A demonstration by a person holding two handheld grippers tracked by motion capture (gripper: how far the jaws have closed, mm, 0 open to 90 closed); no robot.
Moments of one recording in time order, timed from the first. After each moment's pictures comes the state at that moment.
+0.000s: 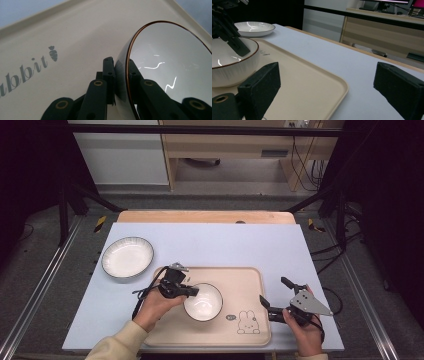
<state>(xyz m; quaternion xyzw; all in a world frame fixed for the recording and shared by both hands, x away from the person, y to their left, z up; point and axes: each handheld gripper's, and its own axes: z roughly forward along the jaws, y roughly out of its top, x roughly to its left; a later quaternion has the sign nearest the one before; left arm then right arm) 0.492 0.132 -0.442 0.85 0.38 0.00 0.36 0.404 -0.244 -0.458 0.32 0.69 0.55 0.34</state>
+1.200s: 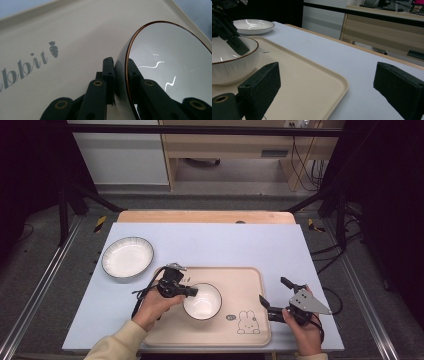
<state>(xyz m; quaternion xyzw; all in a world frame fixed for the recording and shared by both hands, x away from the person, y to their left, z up) 0.496 0.137 -0.447 0.84 0.39 -0.02 0.37 0.406 -0.244 -0.460 0.32 0.70 0.55 0.33</state>
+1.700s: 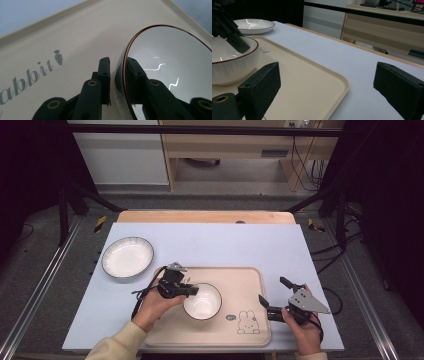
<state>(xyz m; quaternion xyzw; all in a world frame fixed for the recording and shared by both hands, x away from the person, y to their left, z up) 0.492 0.135 -0.444 0.85 0.37 0.01 0.37 0.409 -0.243 -0.461 0.32 0.70 0.55 0.33</state>
